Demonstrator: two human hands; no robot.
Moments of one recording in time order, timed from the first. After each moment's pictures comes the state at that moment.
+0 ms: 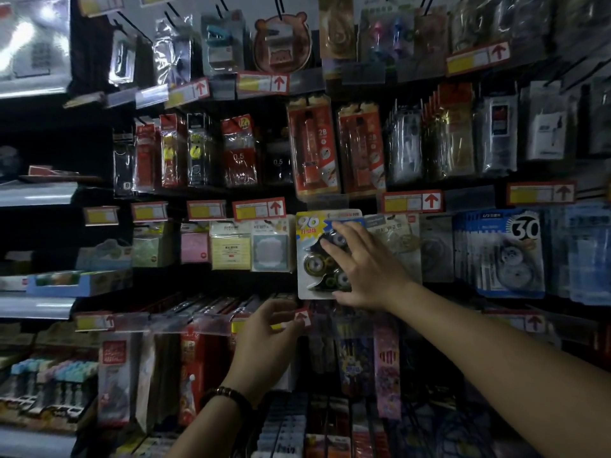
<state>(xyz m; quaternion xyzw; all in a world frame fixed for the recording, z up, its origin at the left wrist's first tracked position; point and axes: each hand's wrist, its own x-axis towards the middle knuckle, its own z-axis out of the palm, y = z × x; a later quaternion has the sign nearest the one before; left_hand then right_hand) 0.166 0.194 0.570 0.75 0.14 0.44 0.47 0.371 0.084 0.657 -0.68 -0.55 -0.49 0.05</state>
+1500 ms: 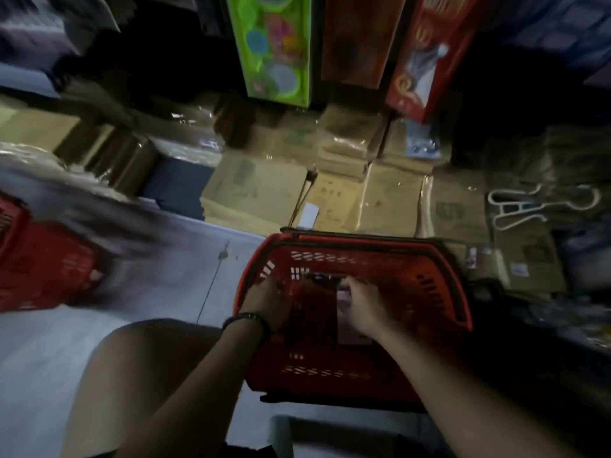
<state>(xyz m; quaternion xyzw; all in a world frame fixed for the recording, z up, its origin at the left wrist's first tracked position) 0.076 0.116 -0.095 0.79 0.45 -0.18 0.37 0.244 -0.039 -0.146 -0.86 -0.34 0.34 0.17</state>
